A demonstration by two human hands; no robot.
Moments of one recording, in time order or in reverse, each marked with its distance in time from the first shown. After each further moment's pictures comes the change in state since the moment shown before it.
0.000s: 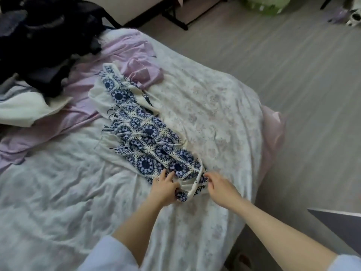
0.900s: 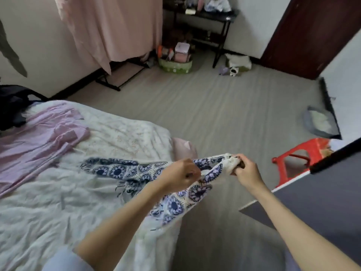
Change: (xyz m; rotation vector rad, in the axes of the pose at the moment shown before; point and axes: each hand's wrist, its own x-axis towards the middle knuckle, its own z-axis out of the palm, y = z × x) left_hand -0.114 0.296 -0.190 -0.224 0.459 0.808; right_hand -0.234 0.152 -0.223 0.800 0.898 0.105
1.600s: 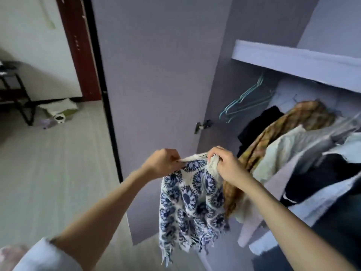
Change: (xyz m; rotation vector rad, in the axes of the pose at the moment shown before) left_hand 0.217 0.436 0.199 0.031 -0.355 0.635; right_hand -0.209 0.043 -0.446 -0.394 0.633 -0.081
